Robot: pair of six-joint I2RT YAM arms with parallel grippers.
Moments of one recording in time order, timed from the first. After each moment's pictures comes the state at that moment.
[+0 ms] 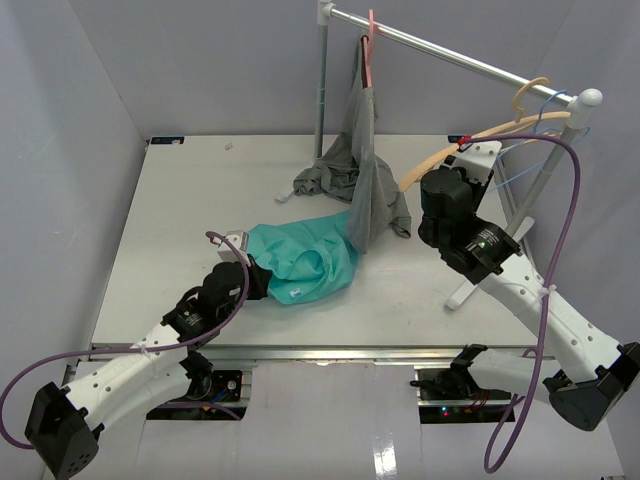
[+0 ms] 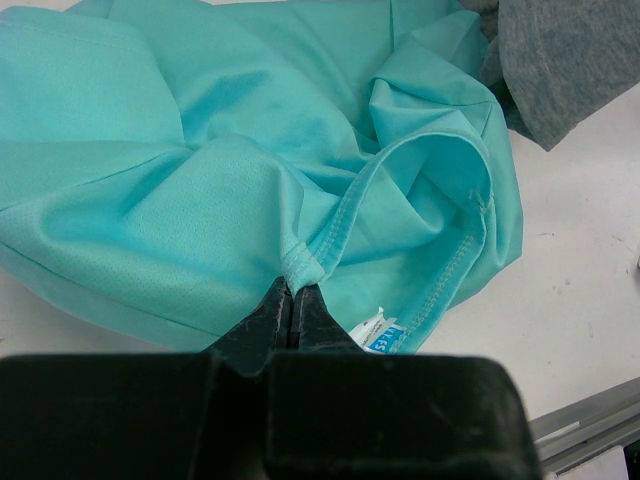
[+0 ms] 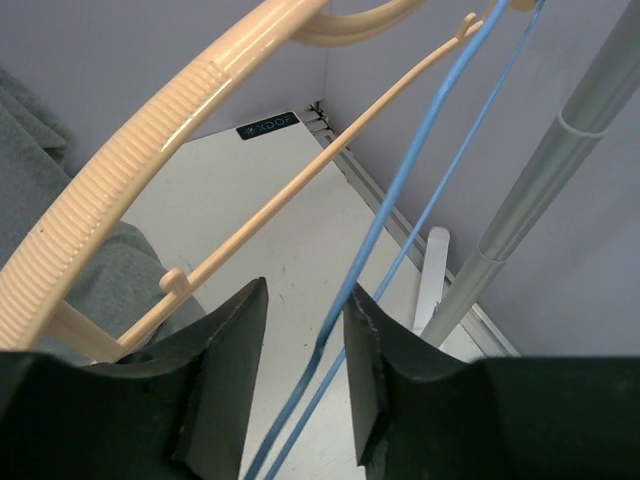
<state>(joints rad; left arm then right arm) -0.72 0.72 0.40 -0.11 -0.29 -0.58 0.71 1.09 1.22 -0.41 1.20 0.22</state>
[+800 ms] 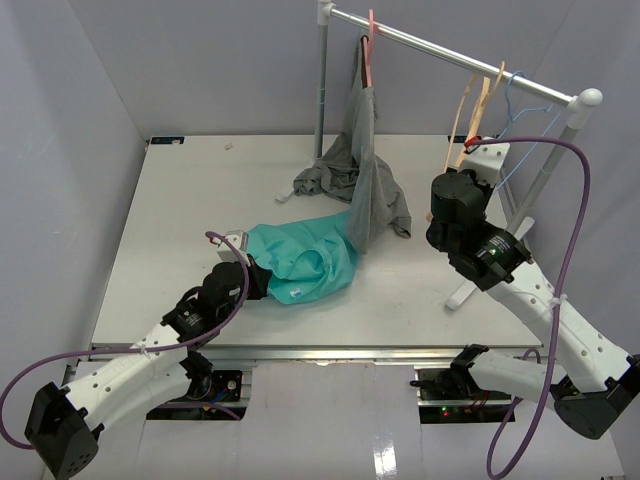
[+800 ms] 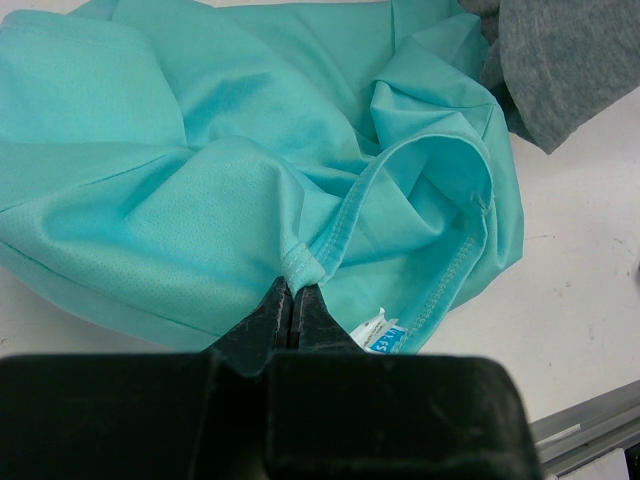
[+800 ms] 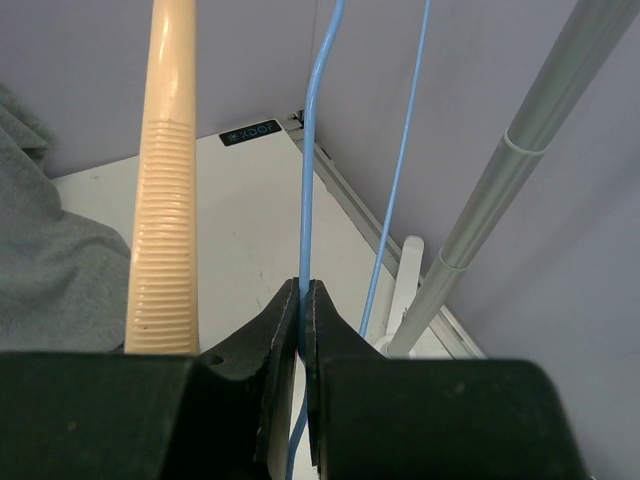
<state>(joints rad) -0.72 0.72 0.40 -0.11 -0.30 -0.58 0.71 1.05 1.21 -0.41 1.21 0.14</state>
